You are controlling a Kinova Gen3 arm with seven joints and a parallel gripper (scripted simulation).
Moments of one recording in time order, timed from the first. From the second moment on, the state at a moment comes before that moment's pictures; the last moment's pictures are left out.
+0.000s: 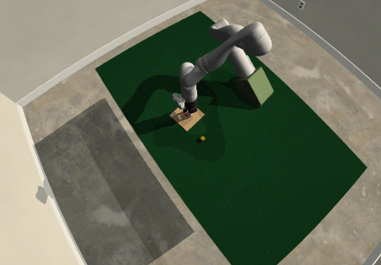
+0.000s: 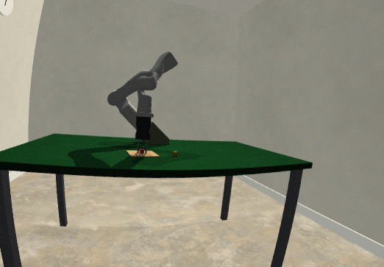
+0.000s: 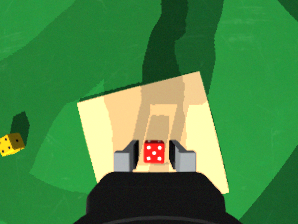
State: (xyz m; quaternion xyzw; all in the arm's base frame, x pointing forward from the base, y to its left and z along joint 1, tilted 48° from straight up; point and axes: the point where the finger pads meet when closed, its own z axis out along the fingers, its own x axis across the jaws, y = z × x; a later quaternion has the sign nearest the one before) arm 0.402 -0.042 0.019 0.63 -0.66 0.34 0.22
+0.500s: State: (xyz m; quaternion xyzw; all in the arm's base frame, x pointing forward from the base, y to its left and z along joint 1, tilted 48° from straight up) arm 0.400 -0.041 0.022 0.63 -0.66 0.34 0.22
